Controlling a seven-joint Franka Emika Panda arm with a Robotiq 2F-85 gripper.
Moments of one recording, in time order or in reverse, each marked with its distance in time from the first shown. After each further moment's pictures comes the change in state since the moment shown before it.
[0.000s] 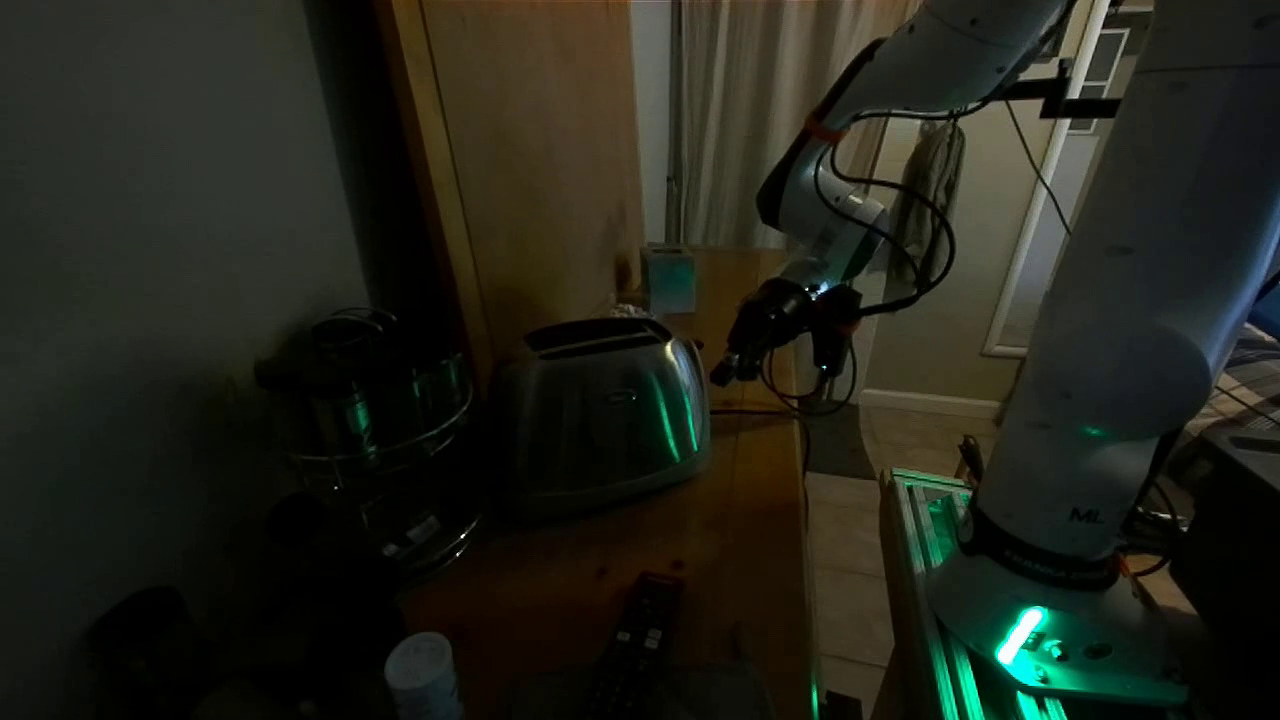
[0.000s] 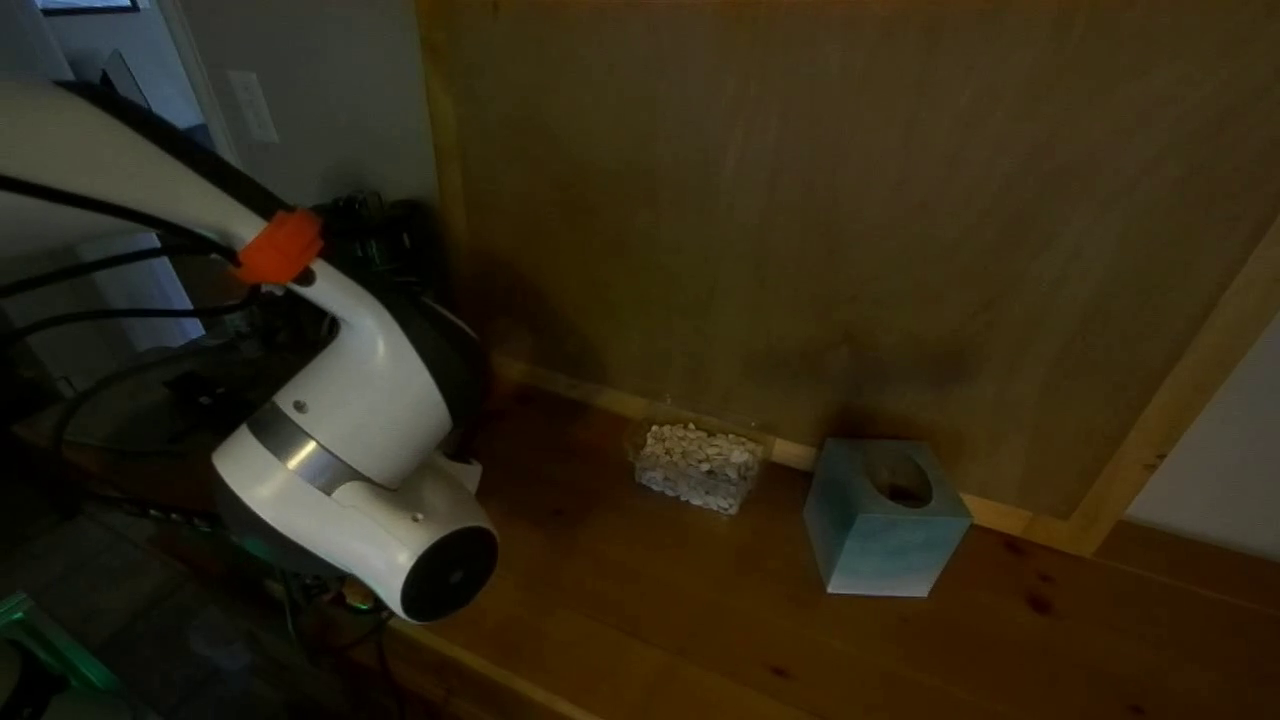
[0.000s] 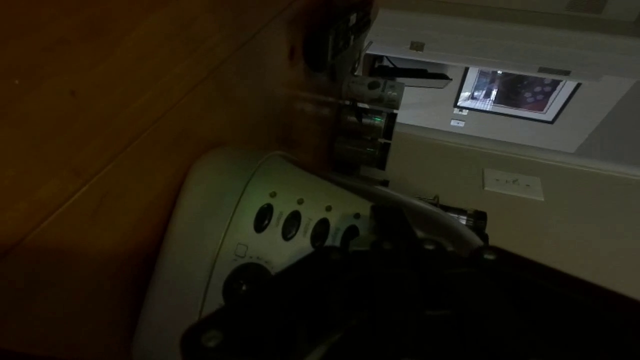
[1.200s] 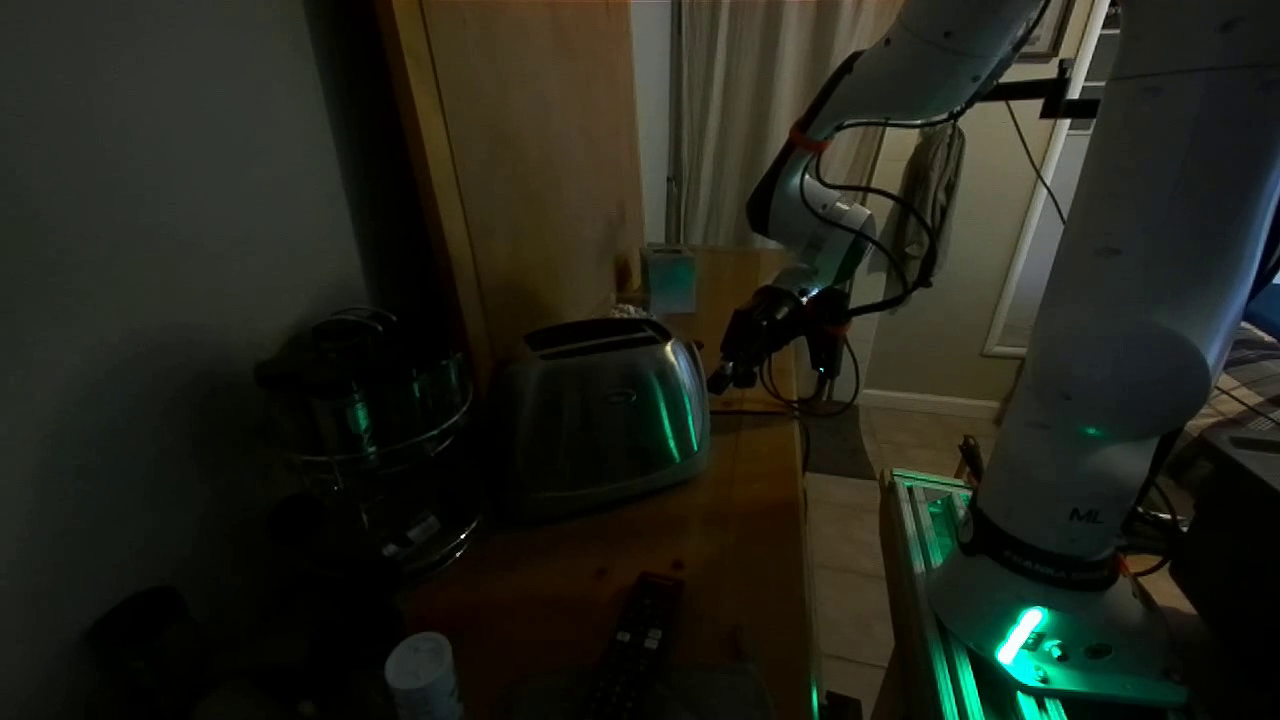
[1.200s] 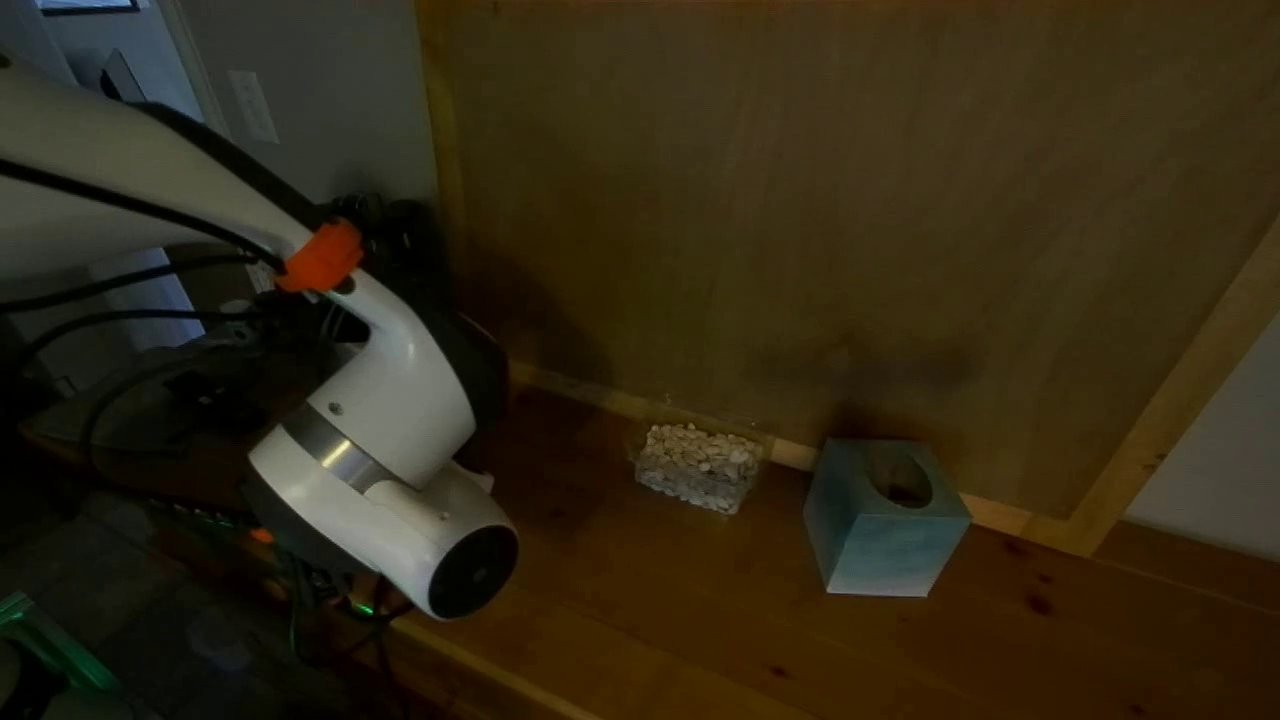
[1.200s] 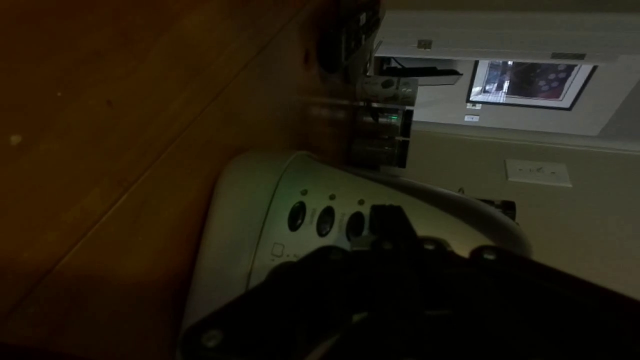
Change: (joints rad) arm -0.001 0.066 0.015 0.041 0.003 0.001 0.061
